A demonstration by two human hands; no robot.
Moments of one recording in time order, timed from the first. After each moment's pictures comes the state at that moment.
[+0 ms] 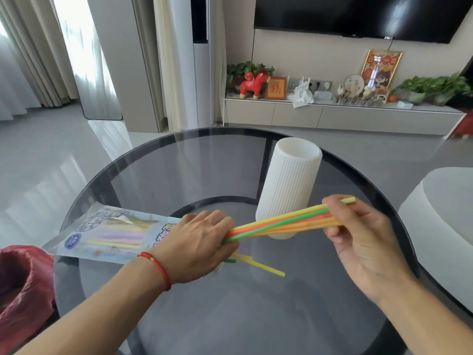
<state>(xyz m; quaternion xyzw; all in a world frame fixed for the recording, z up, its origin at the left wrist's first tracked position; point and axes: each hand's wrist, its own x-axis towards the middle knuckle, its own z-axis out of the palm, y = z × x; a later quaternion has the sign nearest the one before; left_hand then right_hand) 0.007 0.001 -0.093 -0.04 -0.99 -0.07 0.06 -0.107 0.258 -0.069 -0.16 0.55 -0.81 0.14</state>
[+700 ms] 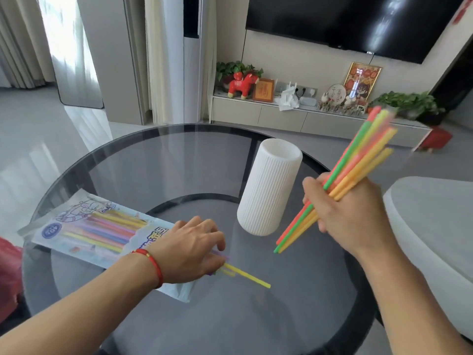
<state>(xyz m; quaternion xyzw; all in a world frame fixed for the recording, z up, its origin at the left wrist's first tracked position) -0.003 0.011 -0.120 -0.03 -1.00 -0.08 -0.04 -0.110 0.257 -0.018 -0.28 0.86 -0.39 -0.15</state>
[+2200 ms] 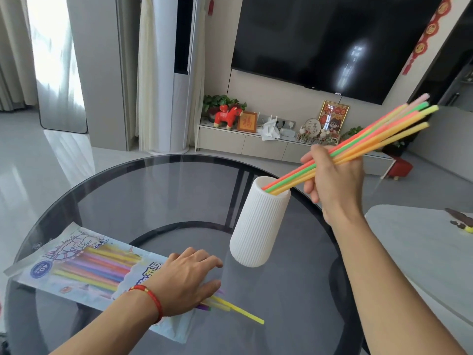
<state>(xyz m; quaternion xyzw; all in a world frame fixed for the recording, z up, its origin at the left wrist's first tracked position) -0.007 0.005 -0.125 -0.02 -0.99 -0.15 -0.02 -0.158 0.208 0.049 -0.15 0.73 -0.64 -0.20</state>
